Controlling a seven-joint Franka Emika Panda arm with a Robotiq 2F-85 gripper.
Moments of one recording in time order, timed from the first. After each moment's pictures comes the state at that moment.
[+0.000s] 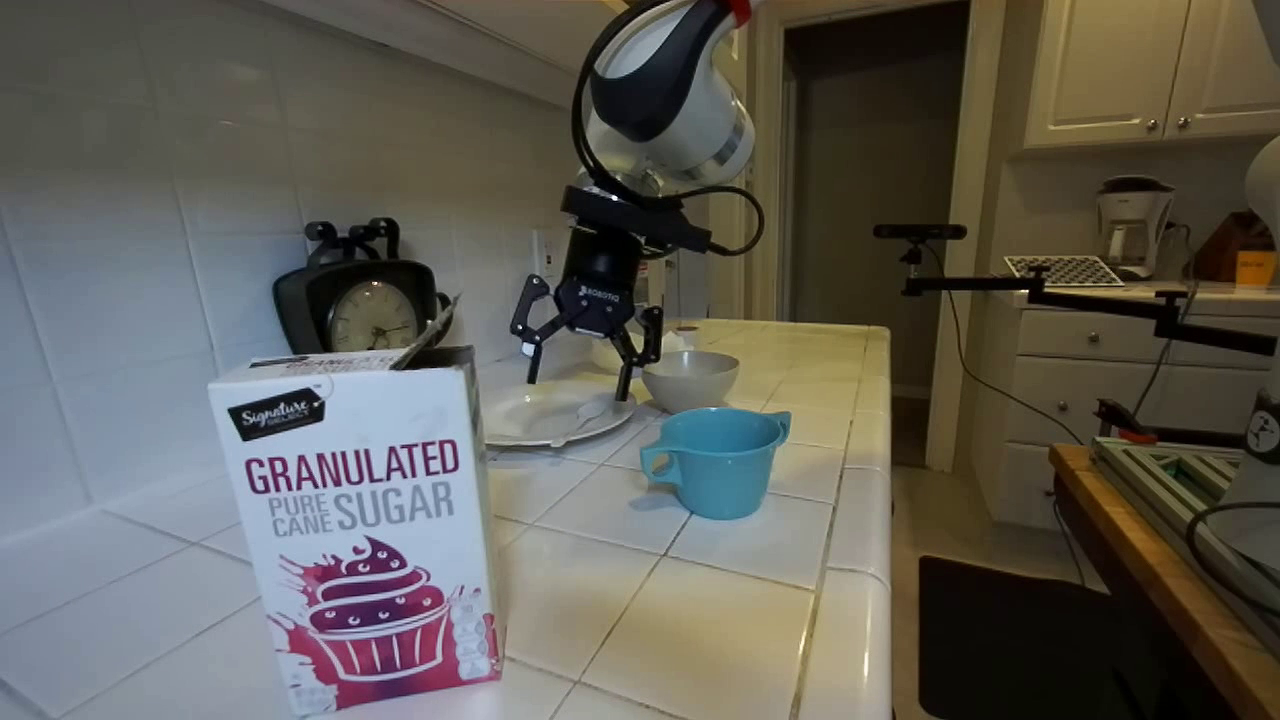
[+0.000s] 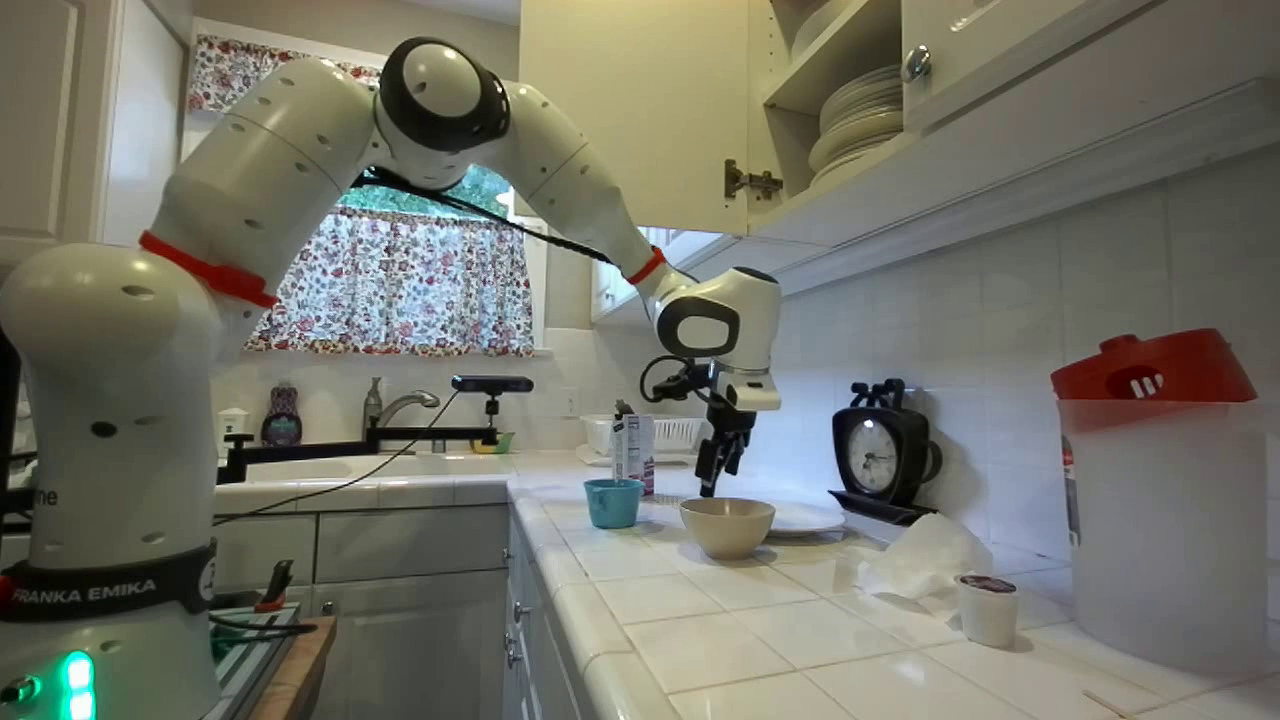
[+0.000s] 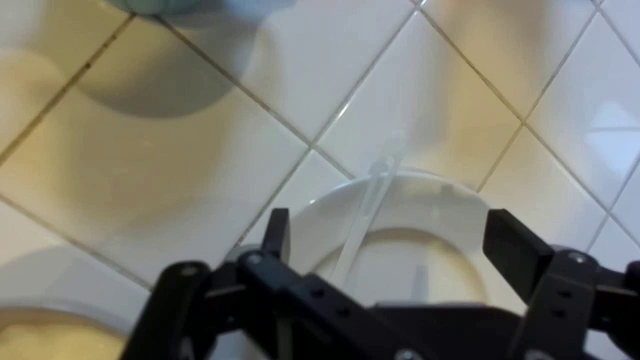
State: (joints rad) arm 0.10 0.47 0.01 -1.80 0.54 2.33 0.66
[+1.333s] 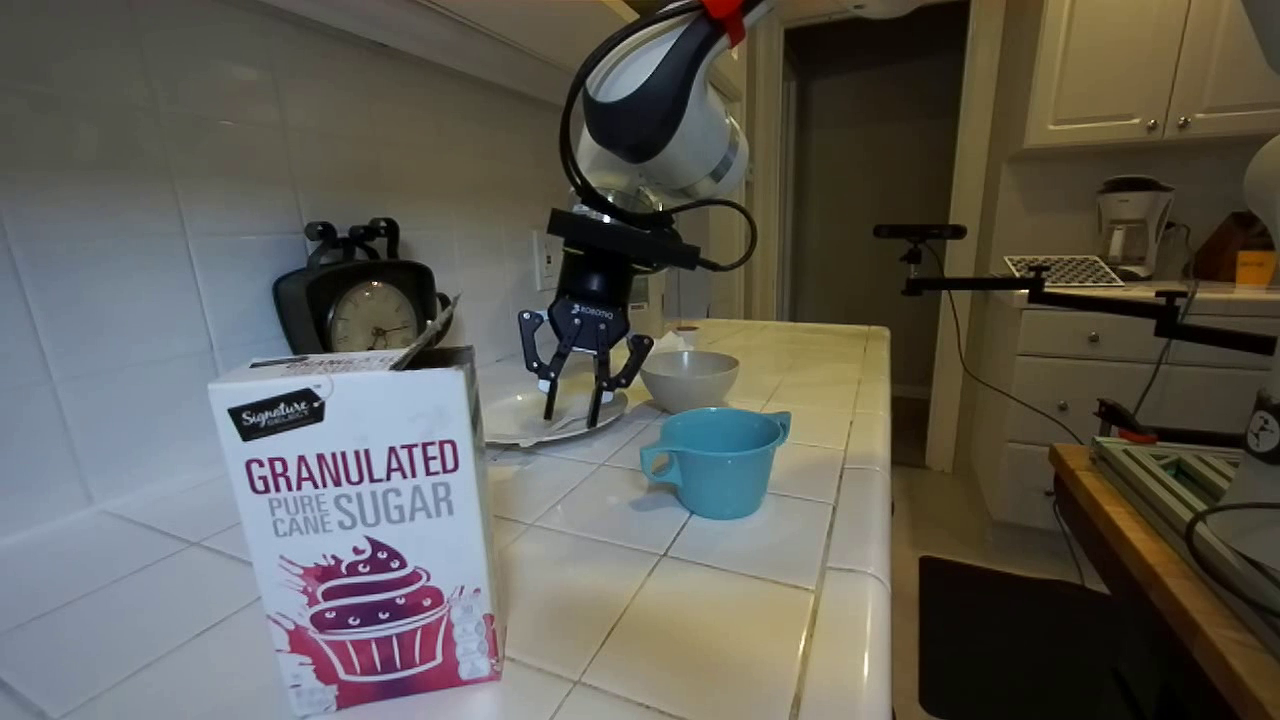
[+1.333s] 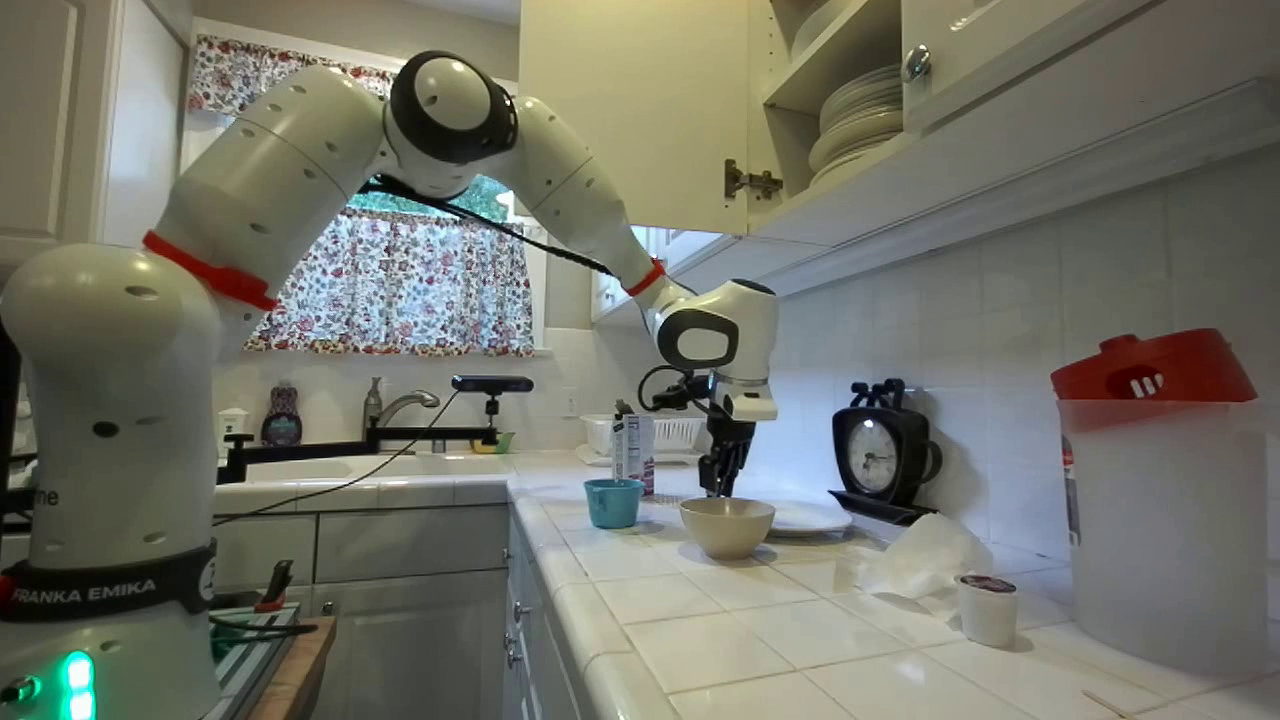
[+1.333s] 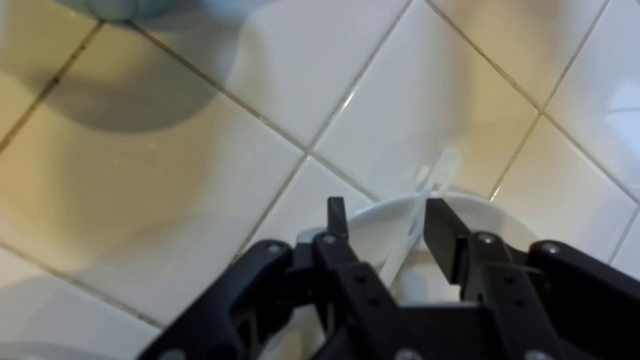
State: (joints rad) arm 0.11 0.51 0.01 -1.78 0.52 2.36 0.74
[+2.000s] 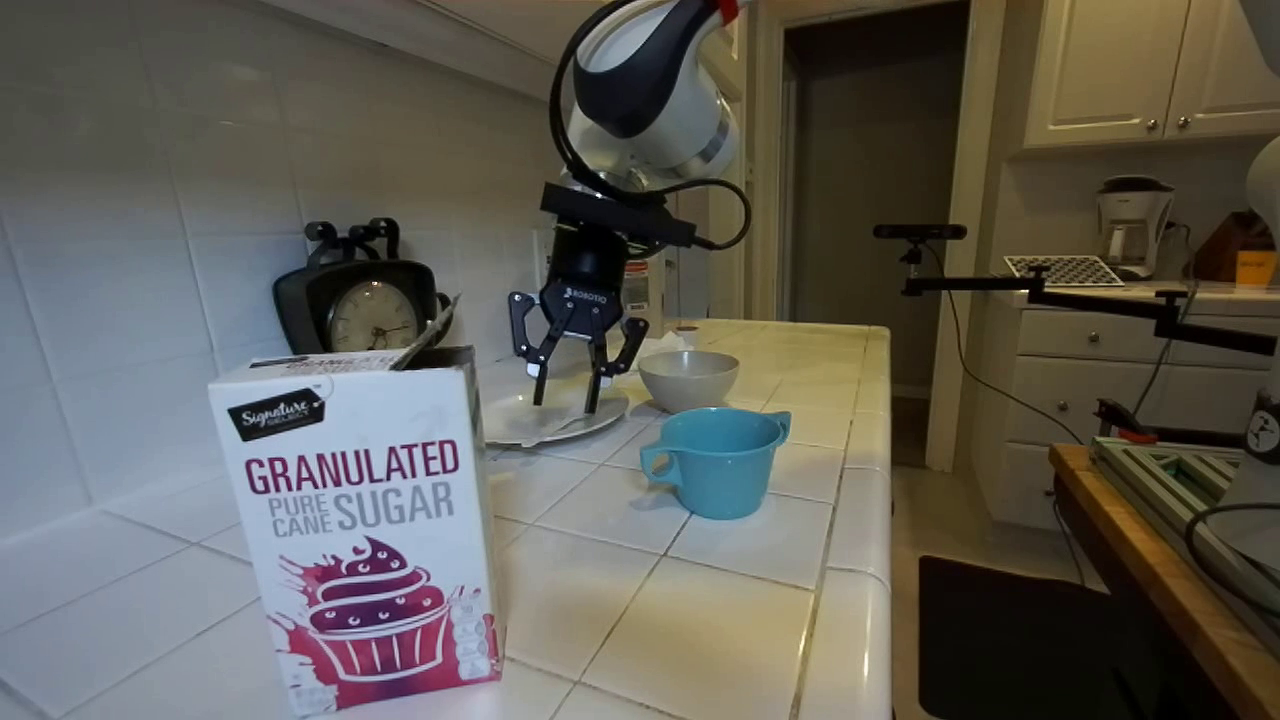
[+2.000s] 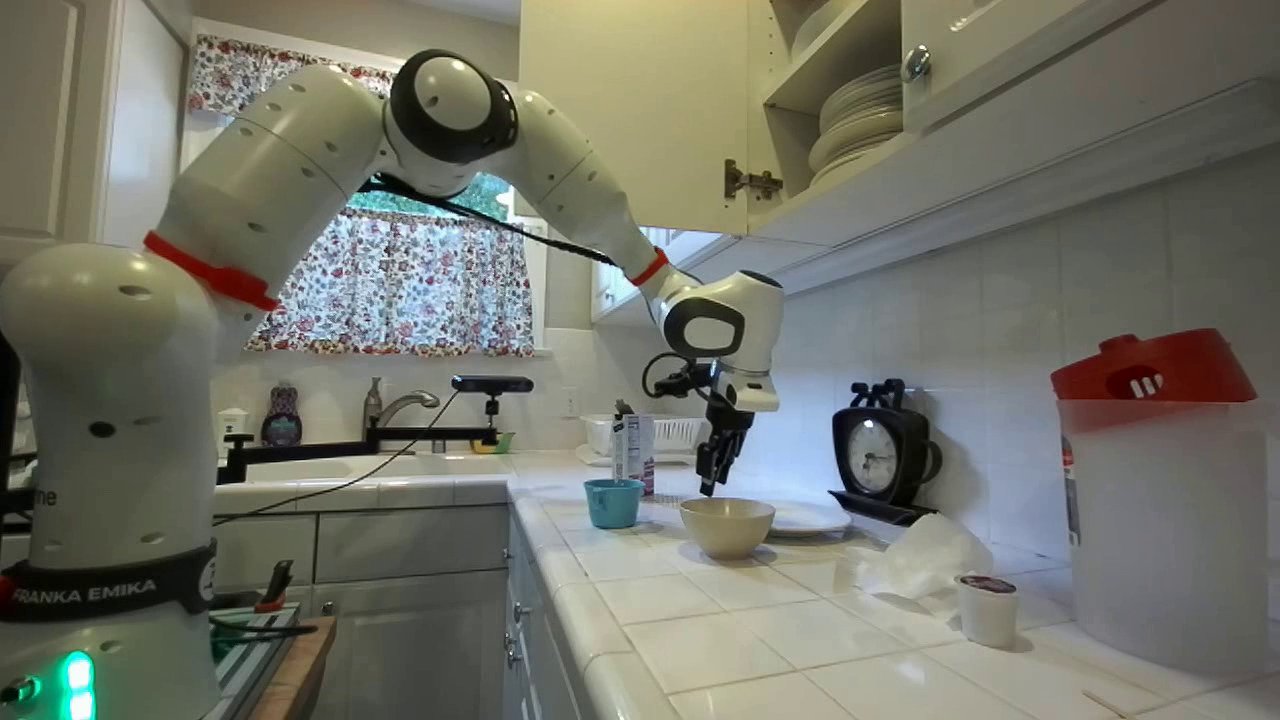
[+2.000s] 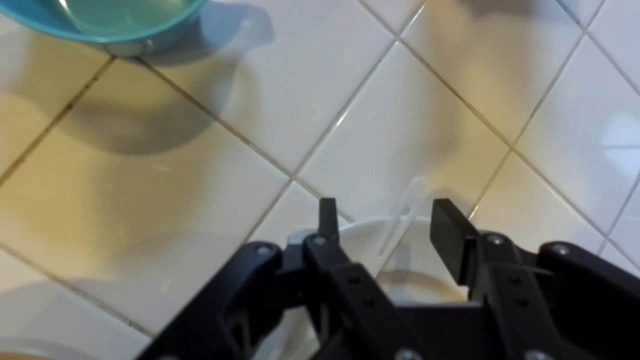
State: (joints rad) arm 0.09 0.51 0.04 -1.73 0.52 2.26 0.72
